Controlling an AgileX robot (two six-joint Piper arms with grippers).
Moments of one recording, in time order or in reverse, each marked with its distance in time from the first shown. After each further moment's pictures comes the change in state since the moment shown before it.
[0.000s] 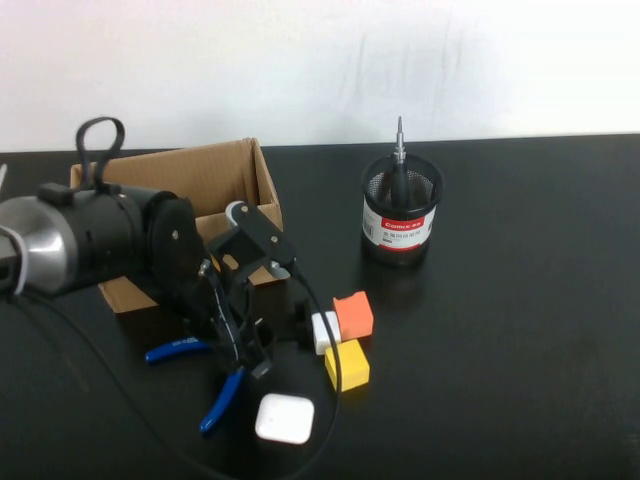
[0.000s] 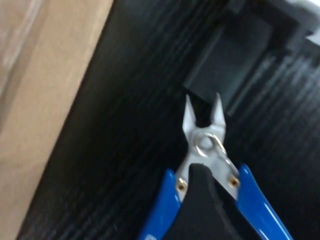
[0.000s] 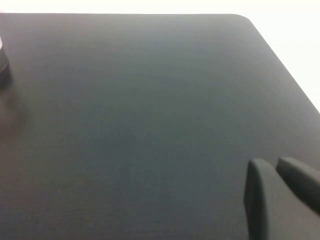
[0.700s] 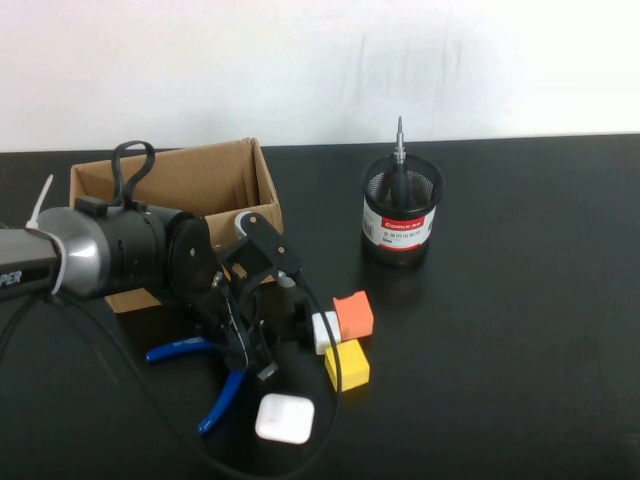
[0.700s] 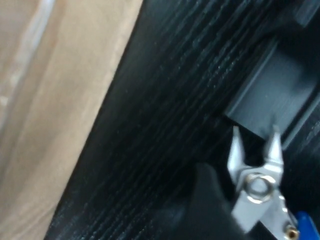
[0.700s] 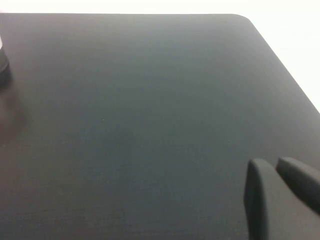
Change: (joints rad) right arm 0.000 0.000 0.000 0.000 0.000 0.000; left arm 0.000 0.094 0.000 0.017 -0.117 0.008
